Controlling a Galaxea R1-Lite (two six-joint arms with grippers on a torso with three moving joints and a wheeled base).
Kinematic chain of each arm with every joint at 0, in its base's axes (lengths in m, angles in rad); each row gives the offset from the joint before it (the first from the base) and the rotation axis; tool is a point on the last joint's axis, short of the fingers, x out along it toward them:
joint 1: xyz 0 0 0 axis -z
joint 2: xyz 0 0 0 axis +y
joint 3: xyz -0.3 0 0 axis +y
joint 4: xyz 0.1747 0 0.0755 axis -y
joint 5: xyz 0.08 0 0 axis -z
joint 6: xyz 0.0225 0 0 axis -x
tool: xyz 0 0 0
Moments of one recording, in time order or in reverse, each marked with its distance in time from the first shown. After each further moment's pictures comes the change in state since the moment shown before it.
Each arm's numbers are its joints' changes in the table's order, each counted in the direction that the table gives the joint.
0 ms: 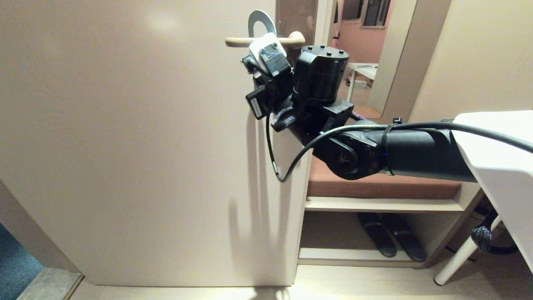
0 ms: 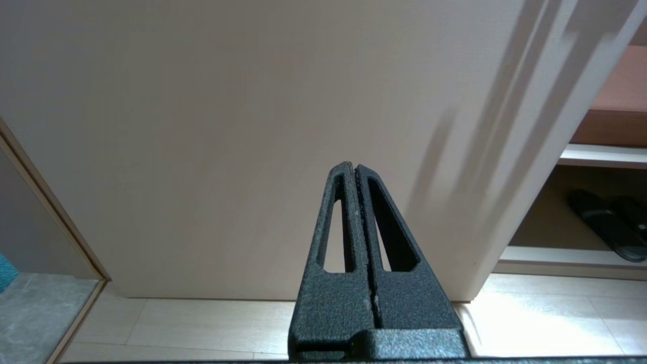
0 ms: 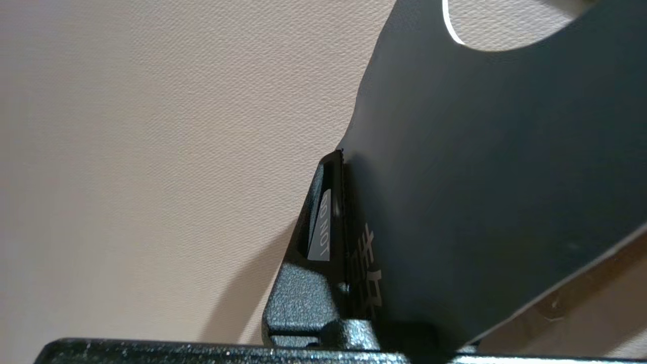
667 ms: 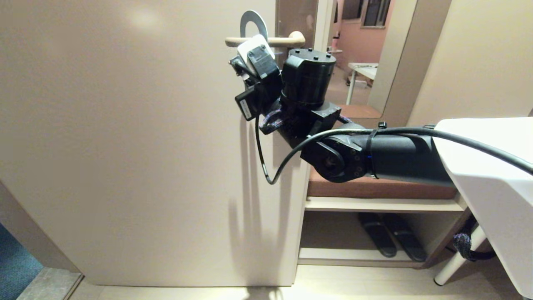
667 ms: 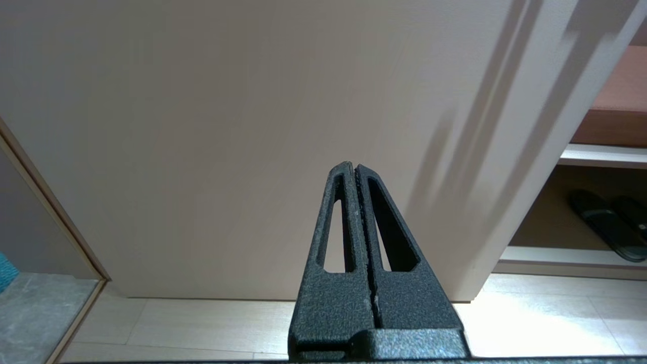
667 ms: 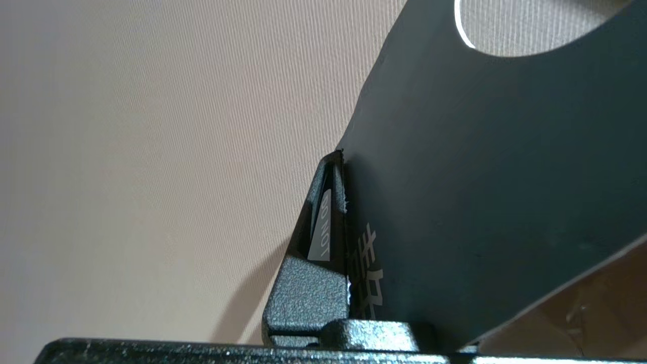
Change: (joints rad) left arm 0.000 0.000 0.000 0.000 0.000 0.000; right arm -0.031 0.049 -0.076 -0.003 0.001 0.001
